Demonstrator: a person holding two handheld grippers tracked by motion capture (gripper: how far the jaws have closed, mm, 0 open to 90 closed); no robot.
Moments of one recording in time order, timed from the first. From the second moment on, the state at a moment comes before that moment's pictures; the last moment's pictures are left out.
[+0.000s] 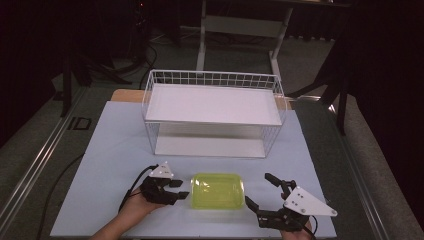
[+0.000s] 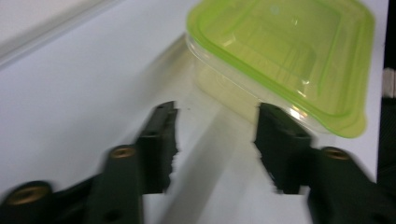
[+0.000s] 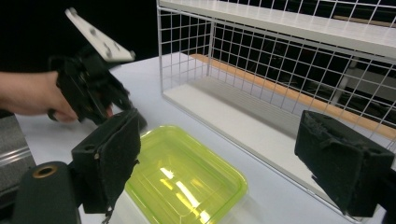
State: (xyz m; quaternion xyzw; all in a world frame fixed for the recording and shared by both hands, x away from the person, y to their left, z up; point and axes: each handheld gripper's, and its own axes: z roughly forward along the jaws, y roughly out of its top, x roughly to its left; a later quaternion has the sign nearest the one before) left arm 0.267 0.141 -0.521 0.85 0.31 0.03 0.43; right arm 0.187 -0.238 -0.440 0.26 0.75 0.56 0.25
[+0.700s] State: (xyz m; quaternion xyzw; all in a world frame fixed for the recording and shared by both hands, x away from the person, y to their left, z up) left arm 0.249 0.138 -0.471 0.80 0.35 -0.02 0.49; right arm 0.211 -0.237 -0.437 0.32 0.78 0.52 0.17
